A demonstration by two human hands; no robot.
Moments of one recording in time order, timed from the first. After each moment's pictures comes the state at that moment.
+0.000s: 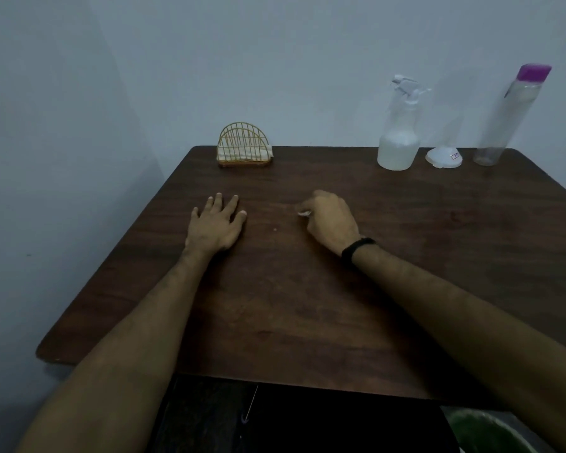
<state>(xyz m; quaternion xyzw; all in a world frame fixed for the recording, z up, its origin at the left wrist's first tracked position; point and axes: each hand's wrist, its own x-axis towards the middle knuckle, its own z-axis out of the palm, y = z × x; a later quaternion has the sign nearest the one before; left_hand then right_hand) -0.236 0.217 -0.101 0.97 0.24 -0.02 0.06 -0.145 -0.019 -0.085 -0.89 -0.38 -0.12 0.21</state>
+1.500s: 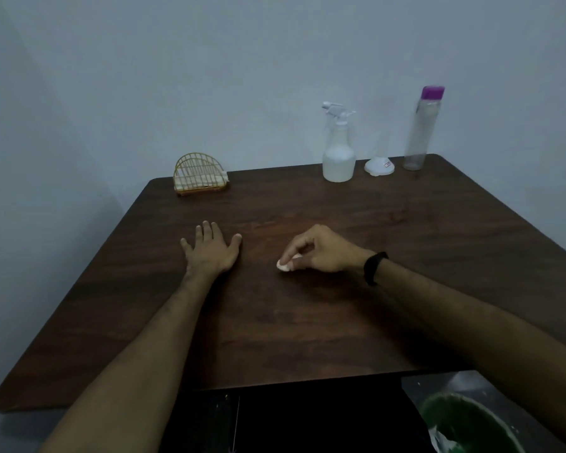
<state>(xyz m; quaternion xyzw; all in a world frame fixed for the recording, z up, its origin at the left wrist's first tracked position) -0.225 0.136 -0.092 0.96 0.26 -0.04 0.09 -0.173 -0.120 -0.061 -0.80 -0.42 0.18 0.38</state>
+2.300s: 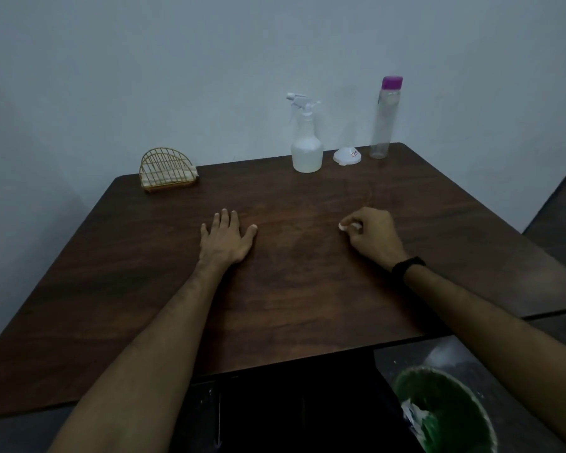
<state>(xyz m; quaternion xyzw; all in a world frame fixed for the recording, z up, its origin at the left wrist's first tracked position) -0.199 0.064 -0.096 0.98 0.16 -0.02 0.08 -0.155 -0.239 -0.090 -0.92 -0.17 -0.13 0.33</state>
